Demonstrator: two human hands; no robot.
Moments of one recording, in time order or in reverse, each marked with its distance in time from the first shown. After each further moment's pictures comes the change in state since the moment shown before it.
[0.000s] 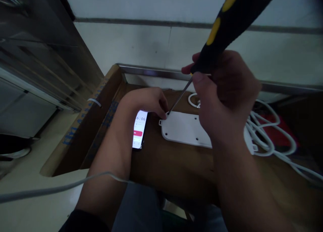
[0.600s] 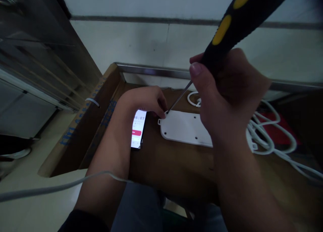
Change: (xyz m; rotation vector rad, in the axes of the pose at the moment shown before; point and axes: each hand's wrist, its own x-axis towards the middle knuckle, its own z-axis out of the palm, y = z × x) left_hand -0.001 0.000 -0.002 -0.012 -0.036 0.044; right_hand 0.003 -0.004 -0.003 -0.126 0.085 -0.002
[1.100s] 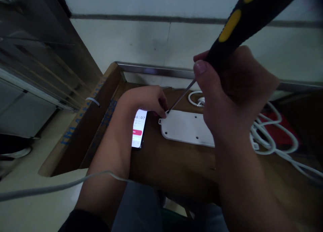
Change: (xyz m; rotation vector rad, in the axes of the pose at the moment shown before) left_hand -0.002 0.004 0.000 0.040 0.012 -0.041; right_hand 0.001 0.002 0.000 -0.029 0.030 -0.008
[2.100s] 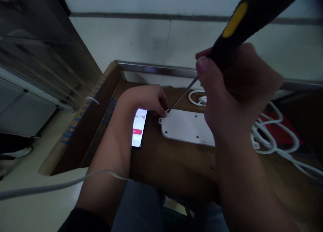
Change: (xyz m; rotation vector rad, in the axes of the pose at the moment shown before) left_hand -0.001 0.001 -0.001 0.038 -0.020 -0.010; right_hand 0.000 -0.003 -0.003 -0.018 -0.024 -0.018
